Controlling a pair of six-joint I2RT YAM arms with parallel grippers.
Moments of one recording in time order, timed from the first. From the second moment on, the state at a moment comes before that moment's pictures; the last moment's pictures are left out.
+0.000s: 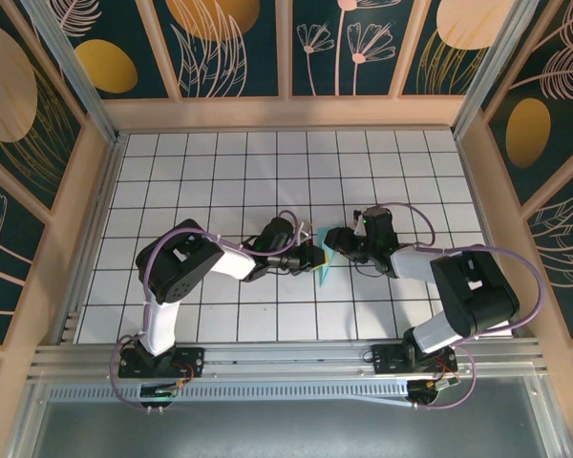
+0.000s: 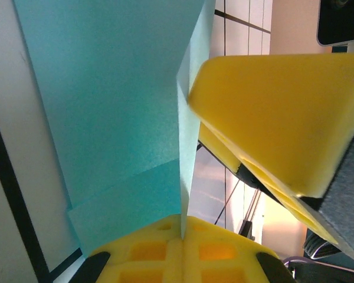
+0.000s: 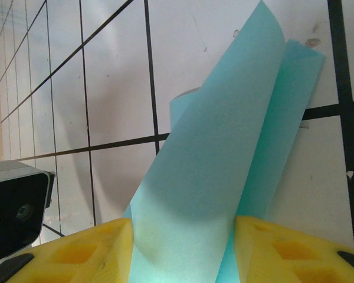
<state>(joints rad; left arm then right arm) -0.83 2.00 0.86 0.62 0.55 -1.17 0.38 1.51 0.50 0.26 -0.42 0.78</state>
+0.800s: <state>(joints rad) -0.81 2.01 0.83 0.62 0.55 -1.18 0.39 1.56 0.52 0.25 -0.41 0.79</state>
